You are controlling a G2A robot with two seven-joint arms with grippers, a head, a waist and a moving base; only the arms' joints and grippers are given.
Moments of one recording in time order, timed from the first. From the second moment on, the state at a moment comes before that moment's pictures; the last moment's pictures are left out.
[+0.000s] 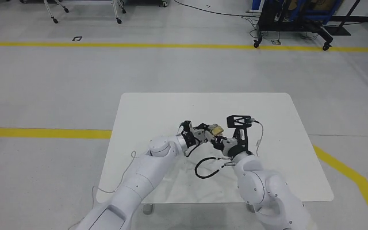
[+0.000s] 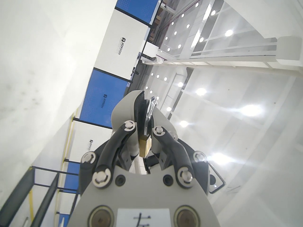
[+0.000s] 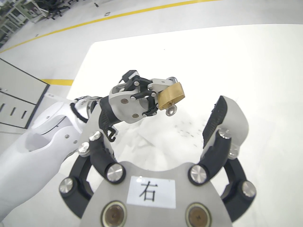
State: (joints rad) left arm 0.92 -1.58 -0.93 -0.80 -0.77 0.05 -0.77; right arm -1.60 -1.22 1.22 -2.19 -1.02 0.41 0.66
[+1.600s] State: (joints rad) left arm 1.05 -1.46 -1.14 -1.06 -0.90 0.65 -0.78; right arm -1.37 -1.18 1.35 -1.66 0.17 -0.17 1.00
